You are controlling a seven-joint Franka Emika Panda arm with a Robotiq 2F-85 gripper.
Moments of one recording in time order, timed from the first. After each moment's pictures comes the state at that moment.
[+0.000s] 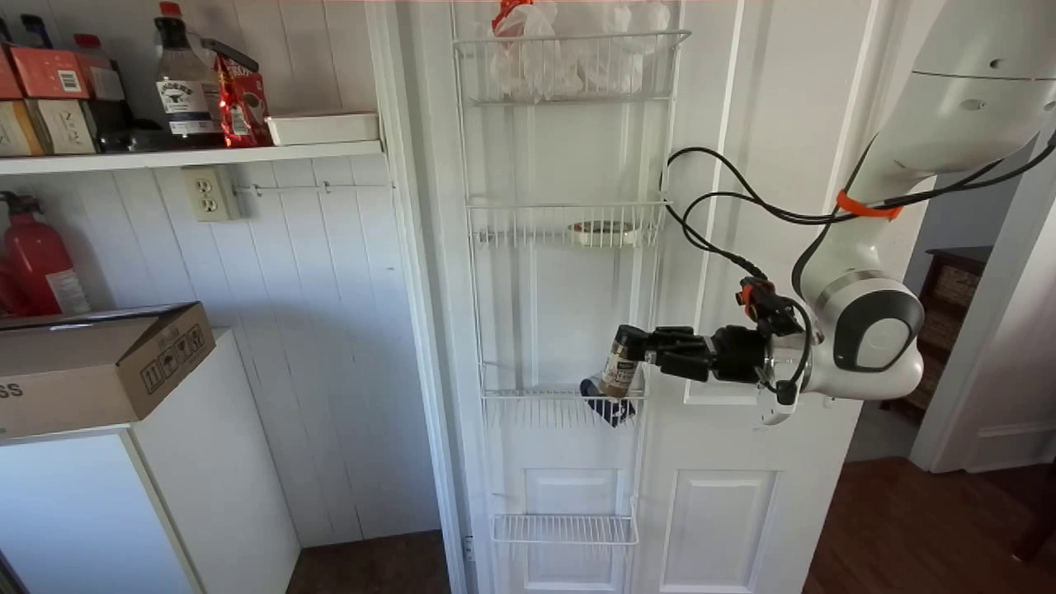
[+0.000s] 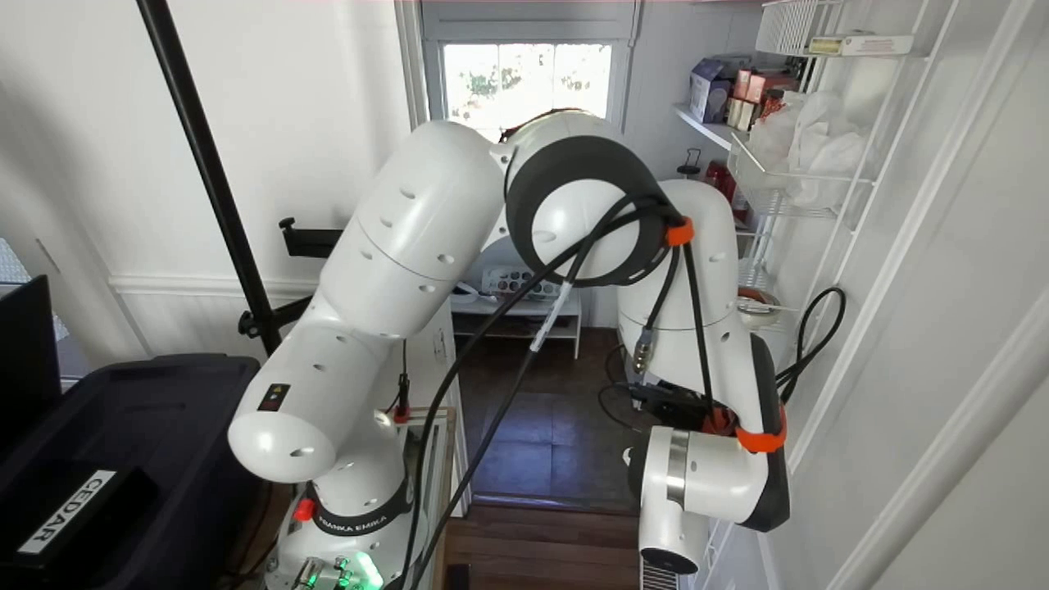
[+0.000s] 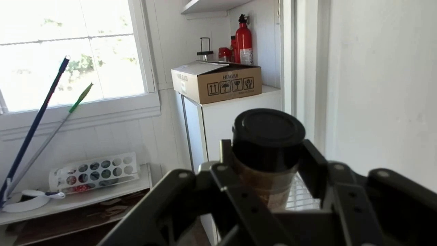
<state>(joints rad) -0.07 0.63 -0.01 -2.31 1.93 1.60 0.28</state>
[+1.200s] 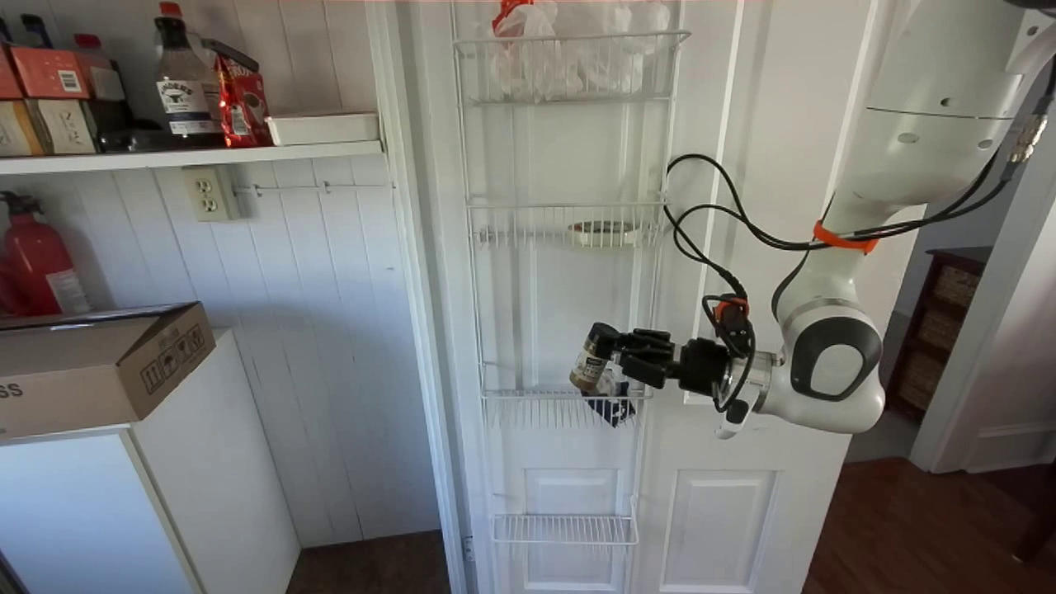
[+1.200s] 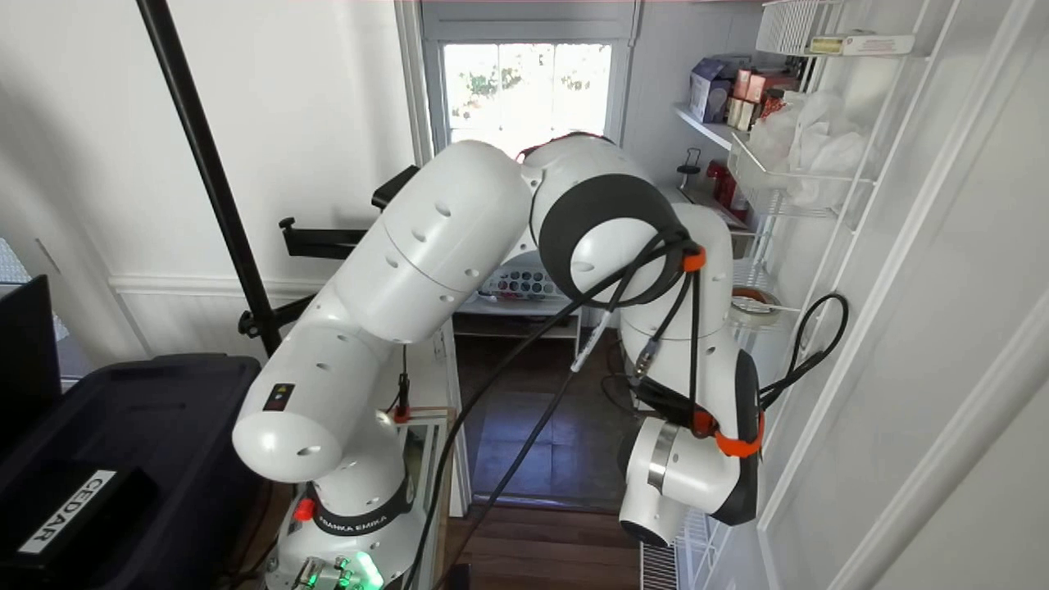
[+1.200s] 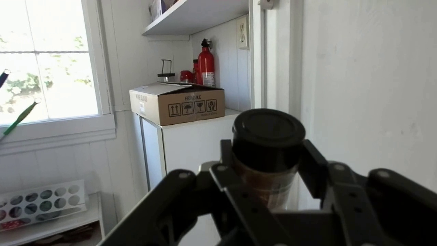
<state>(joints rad) -0.03 0.73 0.04 -2.26 2.17 1.56 0.15</state>
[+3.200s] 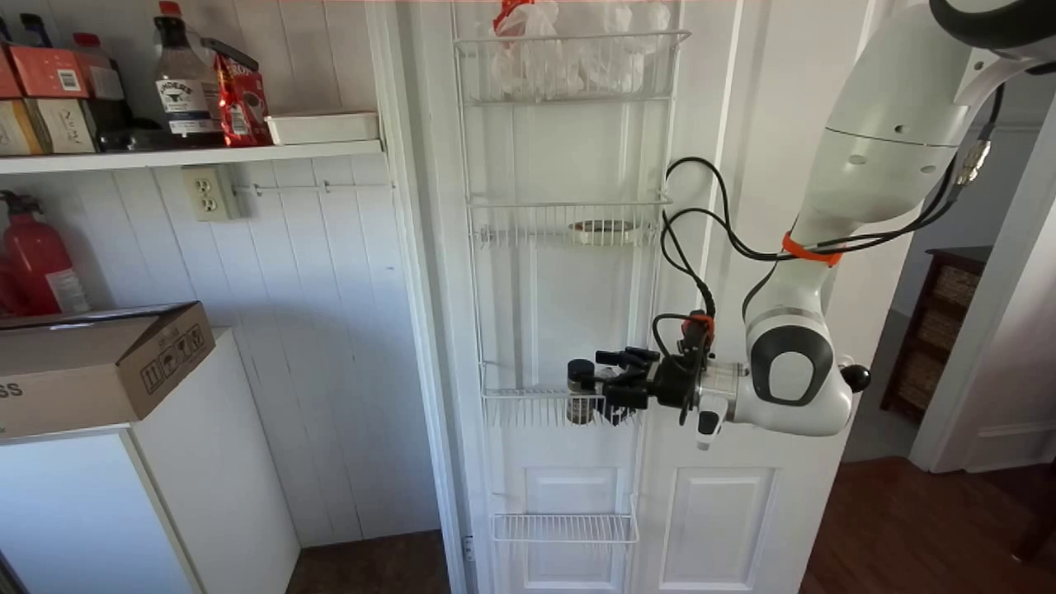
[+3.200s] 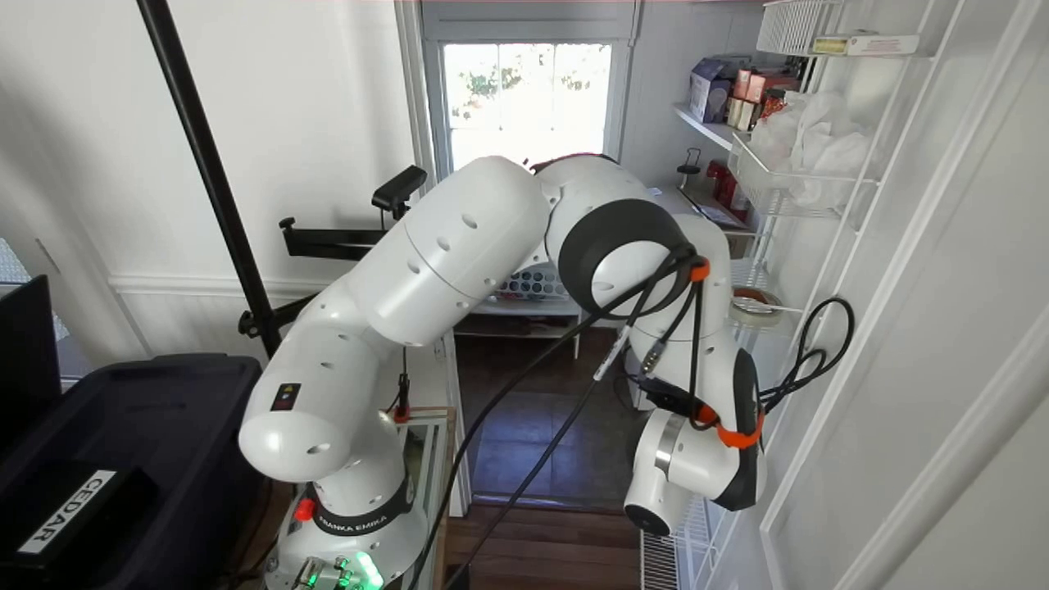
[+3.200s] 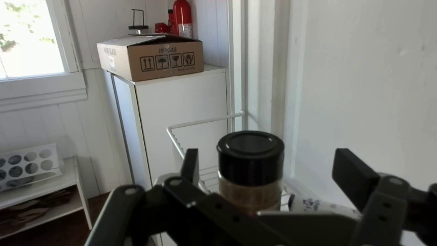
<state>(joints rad) 0.03 0.81 0.06 -2.14 2.28 1.76 0.16</state>
